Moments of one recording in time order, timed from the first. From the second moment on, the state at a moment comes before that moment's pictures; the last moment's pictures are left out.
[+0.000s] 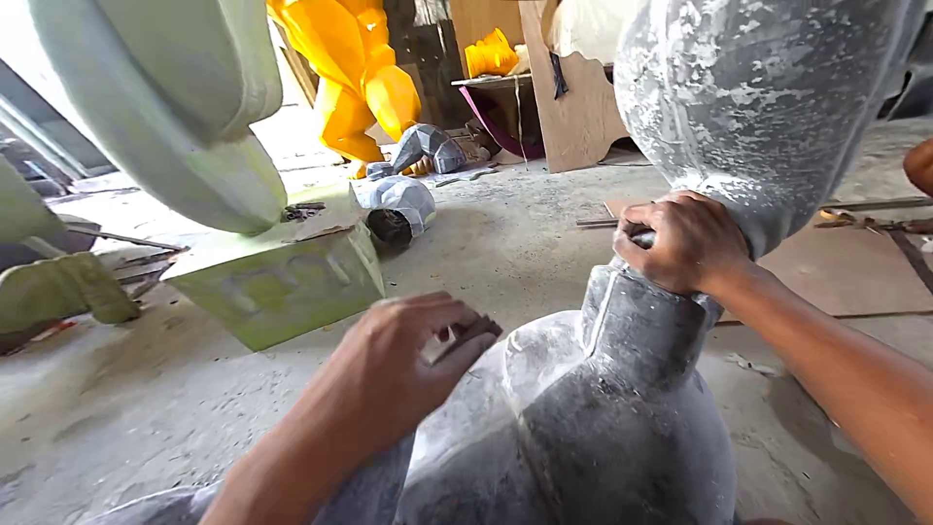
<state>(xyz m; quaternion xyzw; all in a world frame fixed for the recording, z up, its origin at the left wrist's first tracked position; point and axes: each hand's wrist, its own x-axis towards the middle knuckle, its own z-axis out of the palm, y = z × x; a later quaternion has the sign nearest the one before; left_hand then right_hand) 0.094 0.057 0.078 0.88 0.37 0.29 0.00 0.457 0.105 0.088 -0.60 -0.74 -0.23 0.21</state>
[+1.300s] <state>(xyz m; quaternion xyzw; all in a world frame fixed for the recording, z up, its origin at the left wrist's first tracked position) 0.072 0.085 0.076 0.84 0.35 0.32 0.27 0.279 0.021 0.054 -0.40 -0.63 0.31 0.59</state>
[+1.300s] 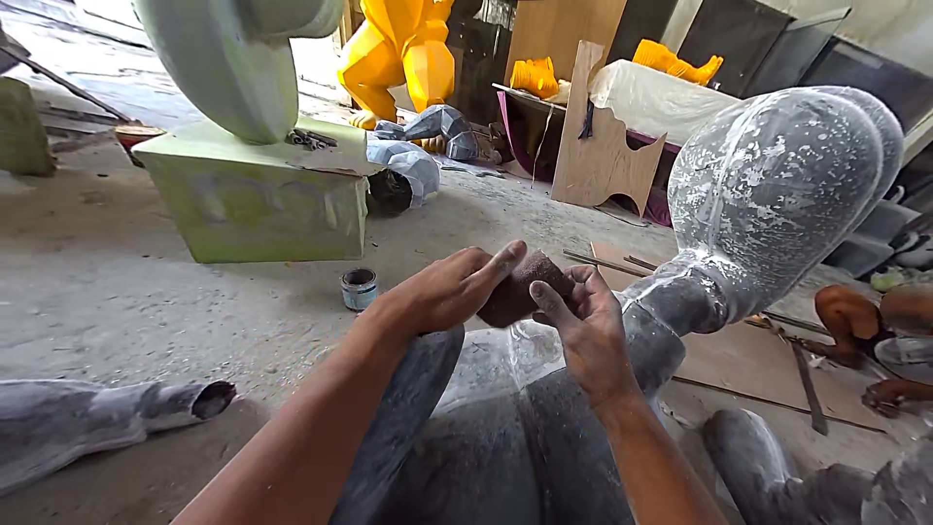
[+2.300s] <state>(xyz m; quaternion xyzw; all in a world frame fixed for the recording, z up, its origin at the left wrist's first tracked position) 0.084 0.072 0.087 0.83 0.55 0.02 0.06 0.358 -0.008 -0.022 -0.35 -0.93 -0.04 0.13</state>
